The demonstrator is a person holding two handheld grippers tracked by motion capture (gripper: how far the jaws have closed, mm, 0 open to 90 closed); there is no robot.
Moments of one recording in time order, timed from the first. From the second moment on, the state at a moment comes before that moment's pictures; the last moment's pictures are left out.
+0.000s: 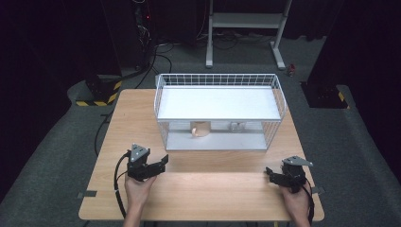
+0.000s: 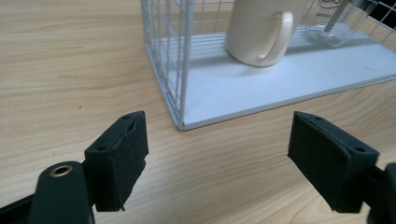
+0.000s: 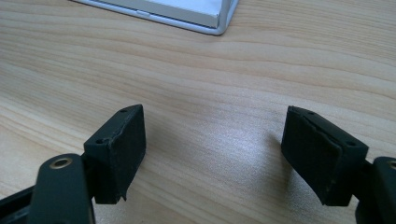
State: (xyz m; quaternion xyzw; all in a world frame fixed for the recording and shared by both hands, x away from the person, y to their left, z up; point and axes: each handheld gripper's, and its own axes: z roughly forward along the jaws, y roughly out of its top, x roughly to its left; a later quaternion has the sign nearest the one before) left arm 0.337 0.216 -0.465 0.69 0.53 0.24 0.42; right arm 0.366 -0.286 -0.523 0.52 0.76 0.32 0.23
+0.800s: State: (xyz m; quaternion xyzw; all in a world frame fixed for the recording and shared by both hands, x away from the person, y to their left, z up) left arm 0.341 0.259 -0.506 0.67 0.60 0.26 0.35; right arm 0.366 -0.286 -0.523 0.52 0.76 0.32 0.23
